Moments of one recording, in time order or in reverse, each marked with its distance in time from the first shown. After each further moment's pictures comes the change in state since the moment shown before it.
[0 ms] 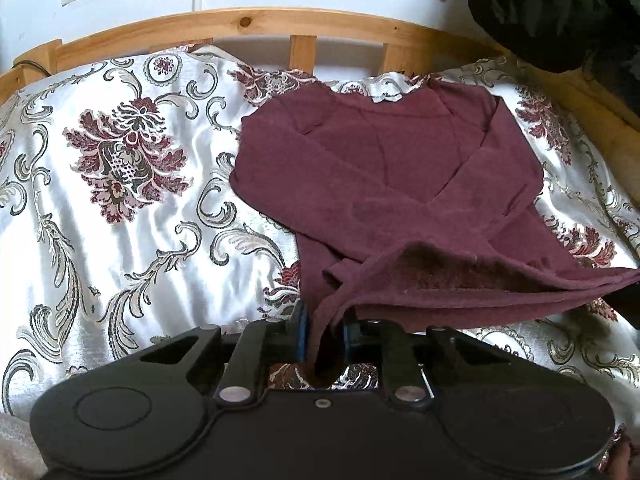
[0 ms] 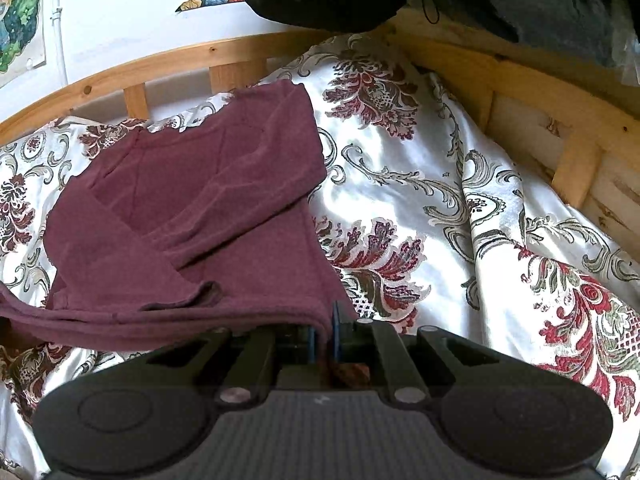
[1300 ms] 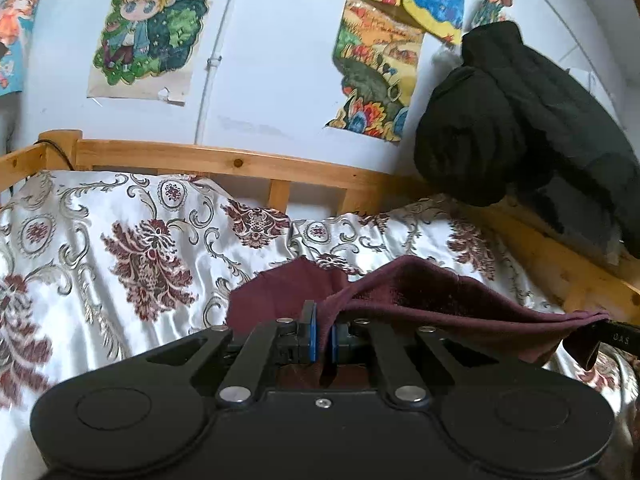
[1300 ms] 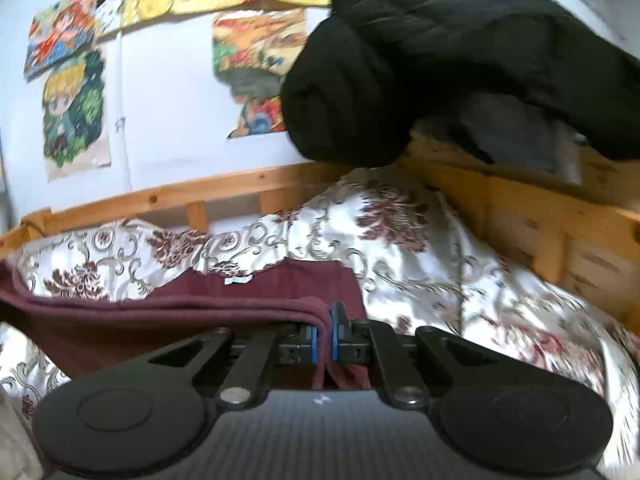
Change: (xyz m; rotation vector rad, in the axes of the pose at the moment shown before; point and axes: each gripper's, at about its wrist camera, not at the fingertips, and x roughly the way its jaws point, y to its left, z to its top) left arm -0.132 0.026 0.006 -0.038 -0.355 -0.142; right arm -0.108 0.009 0.004 -0.021 -0.324 0.109
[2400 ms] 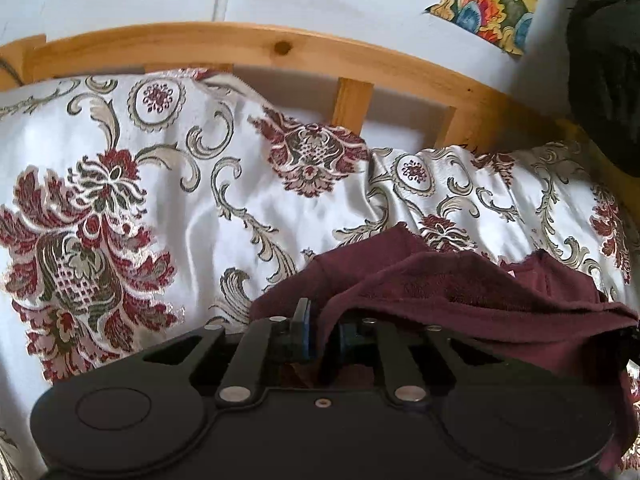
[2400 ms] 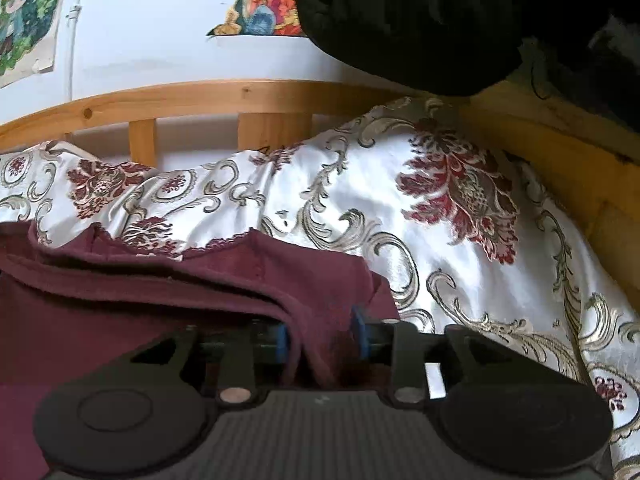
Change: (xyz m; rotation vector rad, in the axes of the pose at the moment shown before) left arm 0.267 0.069 0.017 -0.088 0.263 0.147; right arm 0.255 -0.003 -0.007 -0.095 0.143 -0.055
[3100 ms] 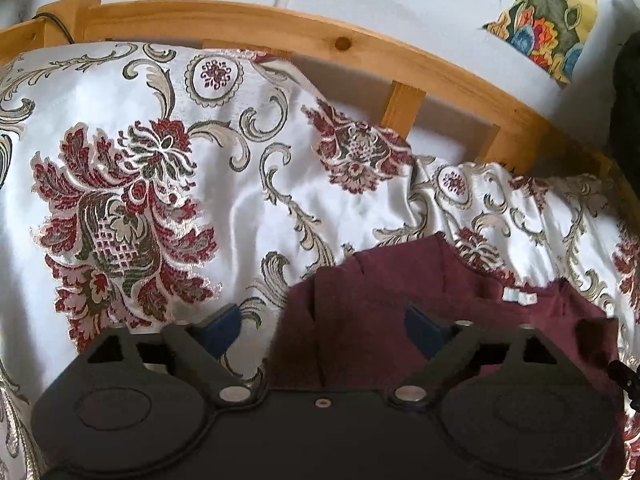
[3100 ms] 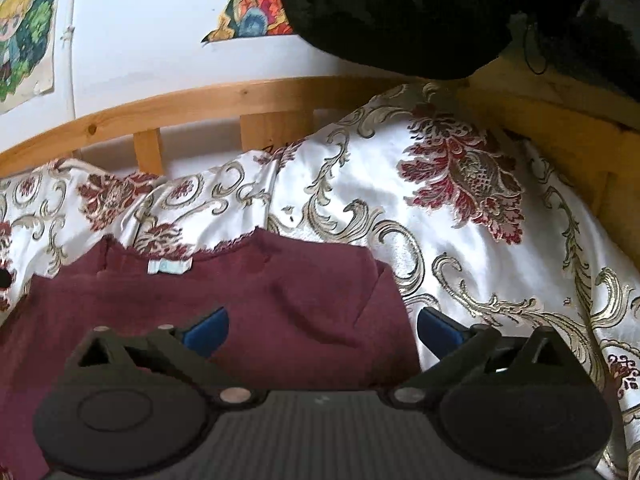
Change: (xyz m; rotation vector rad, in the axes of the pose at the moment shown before) left arm -0.008 0.016 -0.001 -0.134 0.020 0.082; right arm -0.004 -0.006 -0.001 0.037 0.021 0.060
